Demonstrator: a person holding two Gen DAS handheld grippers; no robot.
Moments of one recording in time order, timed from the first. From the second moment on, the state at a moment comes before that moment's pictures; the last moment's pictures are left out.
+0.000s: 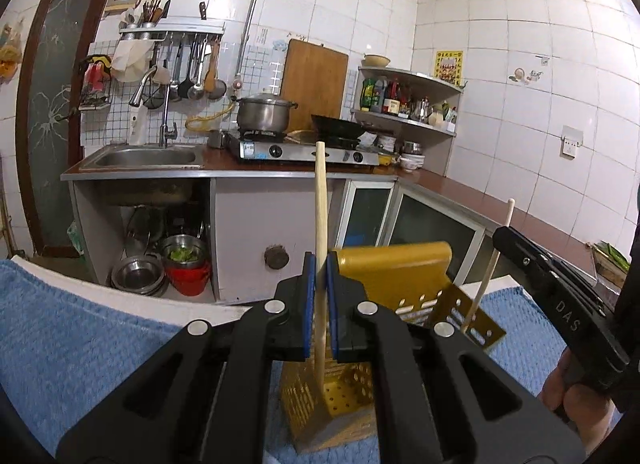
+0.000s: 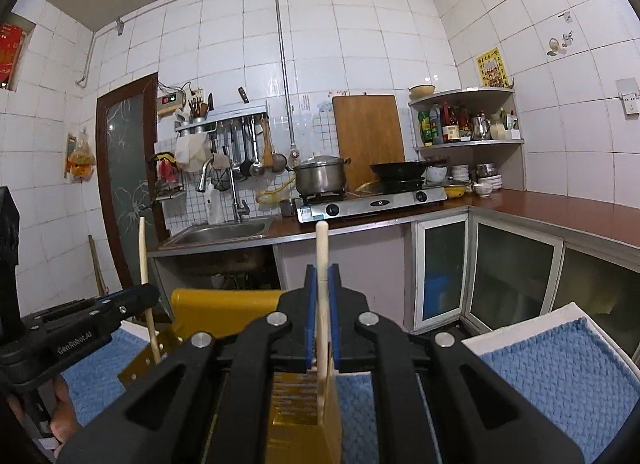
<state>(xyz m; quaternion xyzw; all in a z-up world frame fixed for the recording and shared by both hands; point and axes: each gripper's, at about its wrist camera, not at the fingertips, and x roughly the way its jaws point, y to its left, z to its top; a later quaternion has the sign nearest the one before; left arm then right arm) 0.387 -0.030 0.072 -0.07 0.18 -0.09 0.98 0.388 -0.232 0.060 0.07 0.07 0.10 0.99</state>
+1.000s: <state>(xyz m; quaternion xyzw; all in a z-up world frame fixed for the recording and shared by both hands) 0.256 0.024 0.090 -0.06 0.25 -0.06 0.96 0.261 -0.243 0.070 0.04 0.21 0.02 0.98</state>
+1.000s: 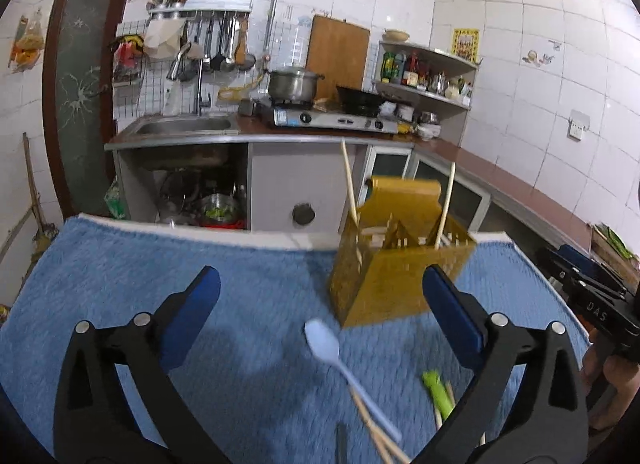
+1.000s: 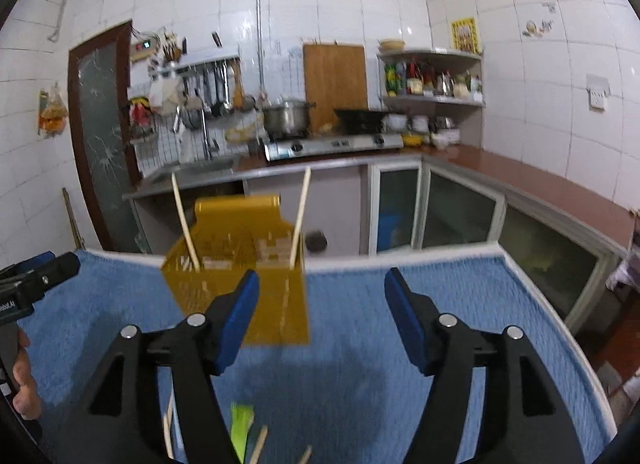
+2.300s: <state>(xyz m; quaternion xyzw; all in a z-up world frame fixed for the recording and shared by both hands) 0.204 -0.012 -0.032 0.02 0.43 -0.07 0.90 0.218 -0.218 -0.061 0.06 0.40 -0.01 0.92</state>
